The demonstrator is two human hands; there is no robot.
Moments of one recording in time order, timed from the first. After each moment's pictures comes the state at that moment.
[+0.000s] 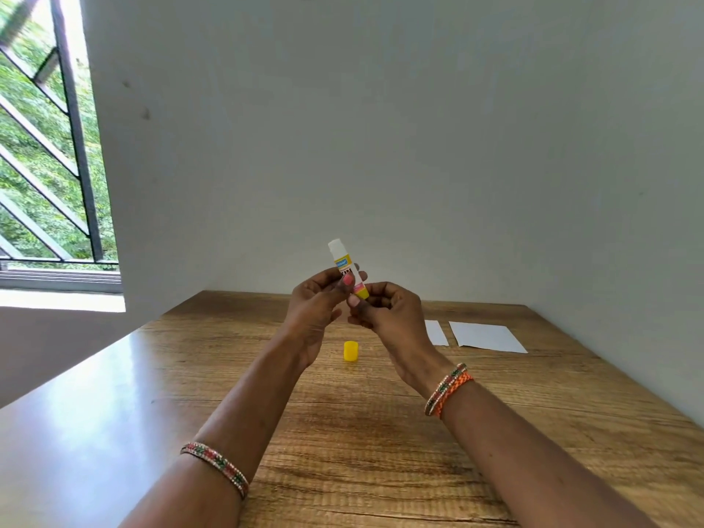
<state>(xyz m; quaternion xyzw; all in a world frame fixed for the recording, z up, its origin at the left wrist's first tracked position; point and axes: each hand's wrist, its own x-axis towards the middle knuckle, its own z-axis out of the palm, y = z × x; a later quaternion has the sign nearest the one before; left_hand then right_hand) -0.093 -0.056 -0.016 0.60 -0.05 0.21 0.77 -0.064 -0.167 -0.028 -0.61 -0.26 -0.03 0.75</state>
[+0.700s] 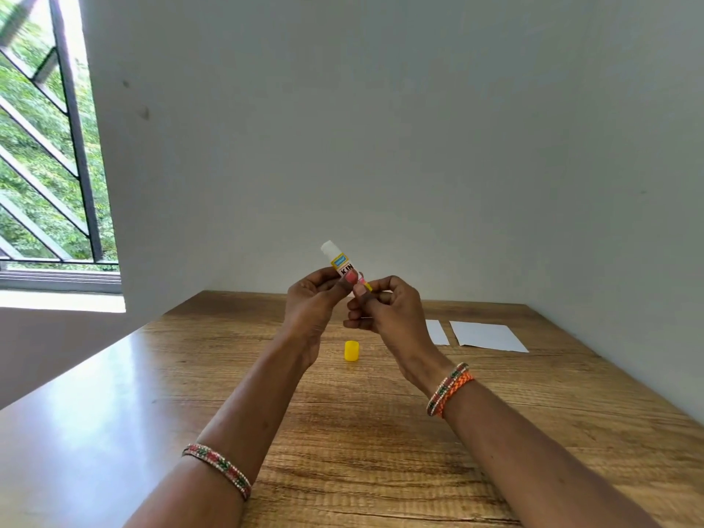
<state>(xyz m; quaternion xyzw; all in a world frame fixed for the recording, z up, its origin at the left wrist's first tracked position) -0.101 -0.061 -0.010 0.61 -0.02 0.26 0.75 -0.066 -0.168 -0.024 -0.60 -0.27 -0.04 0.75</state>
